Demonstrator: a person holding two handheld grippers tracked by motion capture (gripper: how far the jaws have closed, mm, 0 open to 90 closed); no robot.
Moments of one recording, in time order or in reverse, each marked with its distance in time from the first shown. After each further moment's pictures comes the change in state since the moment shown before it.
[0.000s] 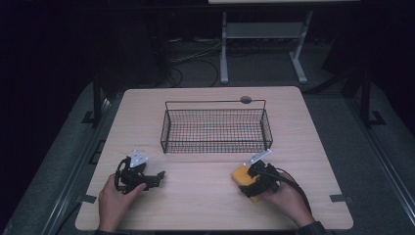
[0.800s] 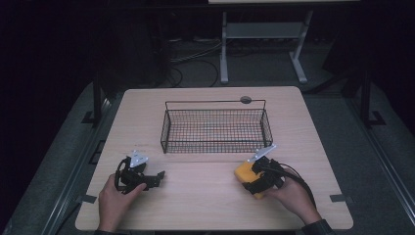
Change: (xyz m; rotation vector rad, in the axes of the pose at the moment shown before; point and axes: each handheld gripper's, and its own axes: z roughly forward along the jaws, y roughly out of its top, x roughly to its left) left arm 0.000 0.000 0.000 0.000 0.000 -0.001; right arm -0.009 0.005 -0.017 -0.009 0.015 -0.030
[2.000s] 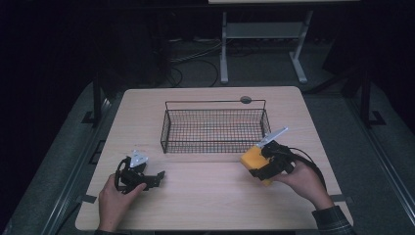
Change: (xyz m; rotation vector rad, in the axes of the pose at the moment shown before) left arm 0.000 0.000 0.000 0.000 0.000 -0.004; right arm -0.027 0.021 -0.042 -0.027 0.023 -0.012
